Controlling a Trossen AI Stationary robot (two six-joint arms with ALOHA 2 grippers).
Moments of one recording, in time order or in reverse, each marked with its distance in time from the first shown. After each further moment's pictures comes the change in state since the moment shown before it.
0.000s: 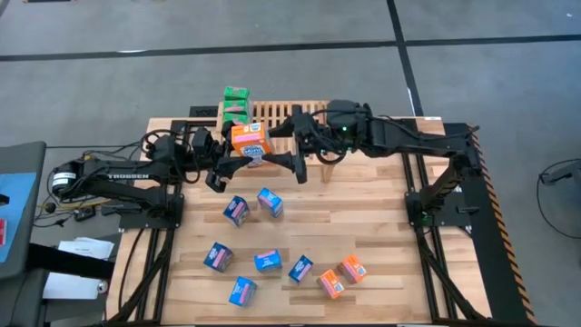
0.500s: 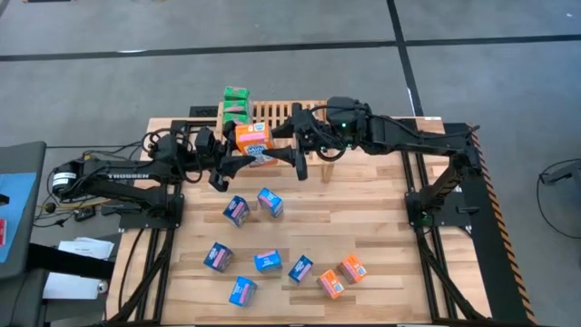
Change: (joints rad) left arm 0.000 0.000 0.000 -0.042 -0.016 0.009; right arm -0.016 0.000 0.000 -0.008 -0.026 0.019
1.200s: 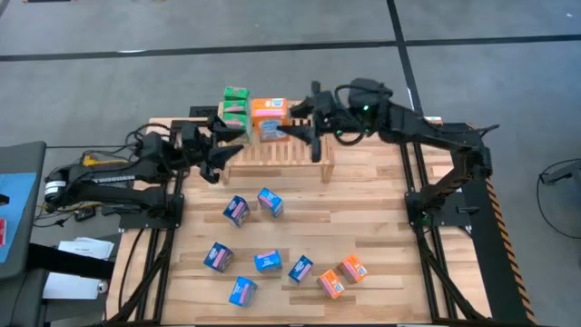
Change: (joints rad) left arm 0.047 -0.164 0.000 -0.181 -0.118 0.044; right arm -0.080 -0.096 -0.005 -0.026 -0.002 -0.109
